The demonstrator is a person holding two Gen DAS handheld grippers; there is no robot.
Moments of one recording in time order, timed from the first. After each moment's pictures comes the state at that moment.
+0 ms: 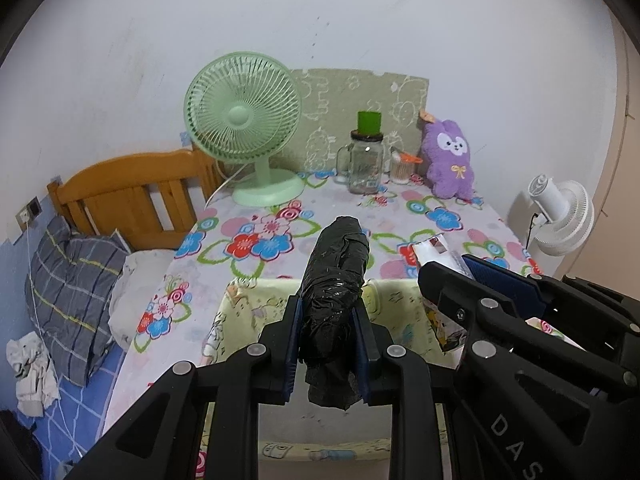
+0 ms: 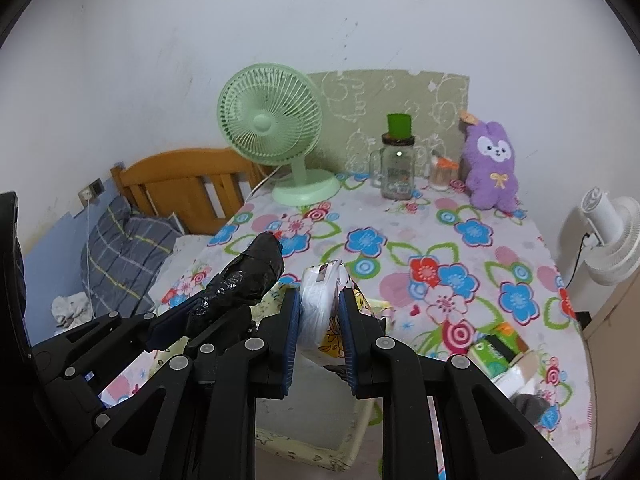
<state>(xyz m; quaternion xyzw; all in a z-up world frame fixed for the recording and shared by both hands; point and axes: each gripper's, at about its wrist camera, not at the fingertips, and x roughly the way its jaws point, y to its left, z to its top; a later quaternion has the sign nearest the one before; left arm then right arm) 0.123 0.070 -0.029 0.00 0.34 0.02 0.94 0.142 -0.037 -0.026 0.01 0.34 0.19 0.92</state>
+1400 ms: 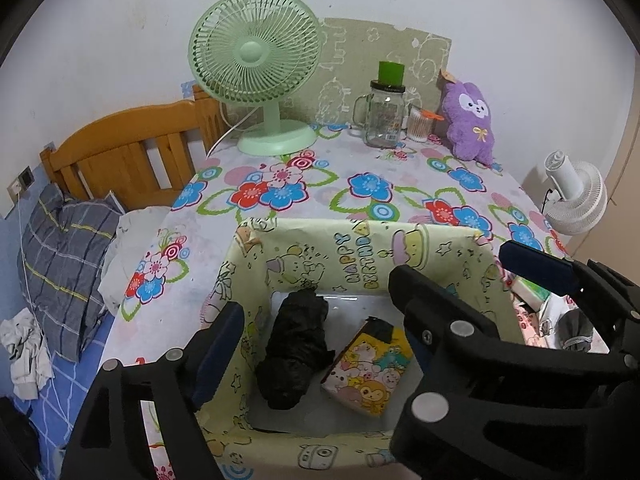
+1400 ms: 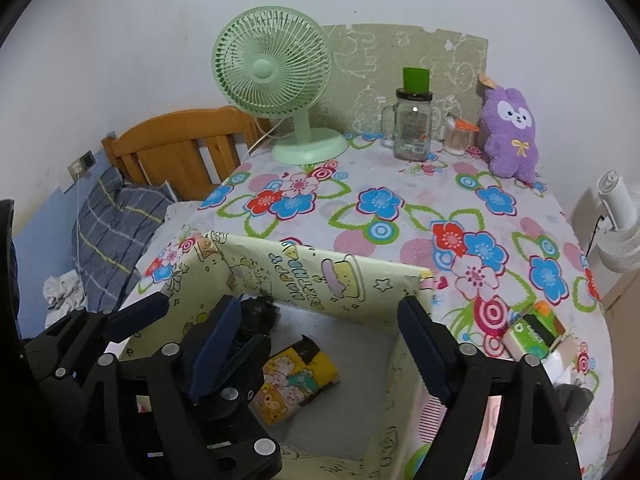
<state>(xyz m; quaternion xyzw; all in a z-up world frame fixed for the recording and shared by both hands) 0.138 0.094 -0.073 -0.02 0.39 0.01 0.92 0.163 -0.007 -0.072 0.00 0.38 0.19 0.91</state>
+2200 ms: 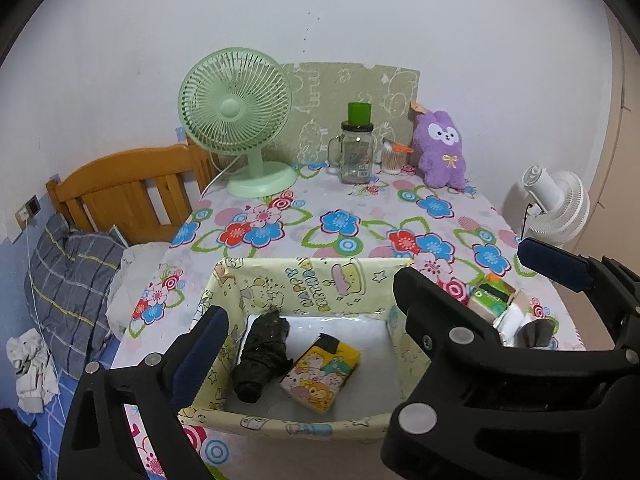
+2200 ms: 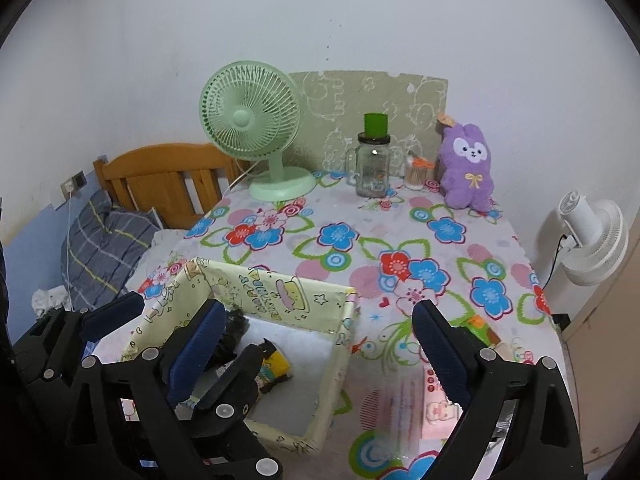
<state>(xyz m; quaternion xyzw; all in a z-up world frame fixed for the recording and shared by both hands) 0.107 0.049 -0.032 0.00 0.34 0.01 0.94 0.126 -0.058 -0.029 -0.01 0.32 0.16 0.93</state>
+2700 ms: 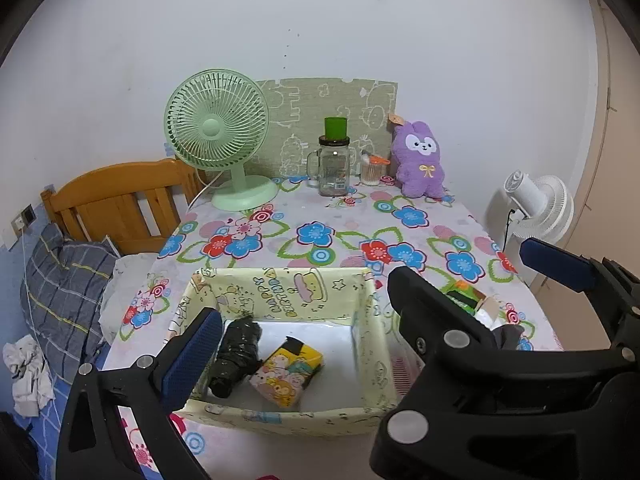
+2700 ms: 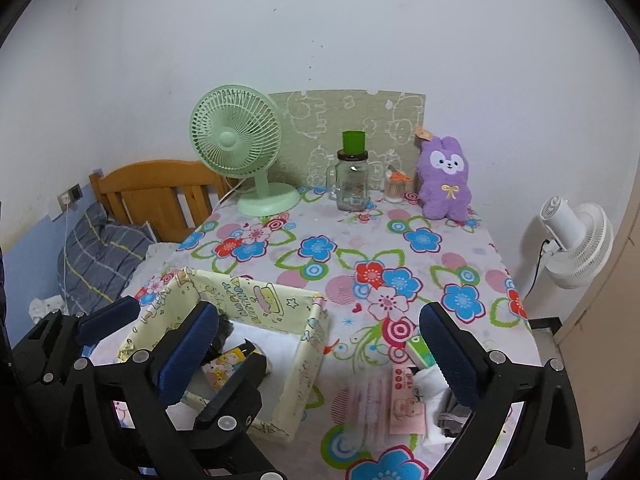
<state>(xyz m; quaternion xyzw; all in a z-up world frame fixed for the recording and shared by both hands) 0.090 0.018 -0.017 0.00 0.32 -0.01 0.95 0.107 -0.091 -0.013 0.00 0.30 0.14 0.94</state>
